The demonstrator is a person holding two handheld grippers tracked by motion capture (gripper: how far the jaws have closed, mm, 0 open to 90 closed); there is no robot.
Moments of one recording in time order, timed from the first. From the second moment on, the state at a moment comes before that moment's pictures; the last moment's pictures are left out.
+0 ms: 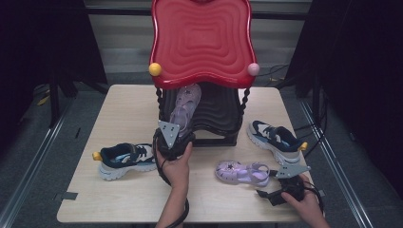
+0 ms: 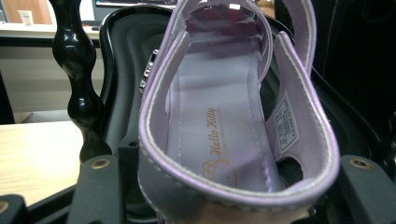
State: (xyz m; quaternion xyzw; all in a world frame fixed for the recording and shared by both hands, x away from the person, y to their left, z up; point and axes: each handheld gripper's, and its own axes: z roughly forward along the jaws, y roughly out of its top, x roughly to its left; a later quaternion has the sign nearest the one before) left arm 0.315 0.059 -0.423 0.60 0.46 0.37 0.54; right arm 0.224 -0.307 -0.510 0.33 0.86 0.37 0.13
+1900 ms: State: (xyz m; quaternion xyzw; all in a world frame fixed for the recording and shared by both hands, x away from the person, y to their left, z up) left arm 0.378 -0.005 -0.441 0.53 0.55 0.41 0.50; right arm 0.224 -0.307 -0.510 0.33 0.86 0.37 0.12
